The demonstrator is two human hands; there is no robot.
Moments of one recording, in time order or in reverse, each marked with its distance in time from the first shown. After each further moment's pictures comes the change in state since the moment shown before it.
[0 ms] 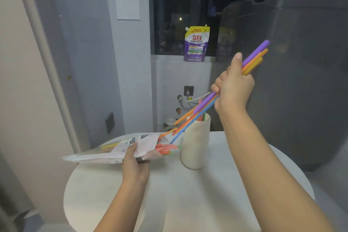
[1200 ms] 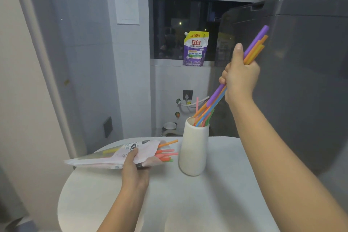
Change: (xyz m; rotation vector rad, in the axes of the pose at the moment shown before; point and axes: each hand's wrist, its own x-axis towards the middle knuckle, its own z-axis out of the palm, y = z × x) left_hand 0.001 -0.004 0.002 0.047 -0.070 -0.033; right_hand 0.042 -0.014 0.005 -0.208 -0.060 -0.187
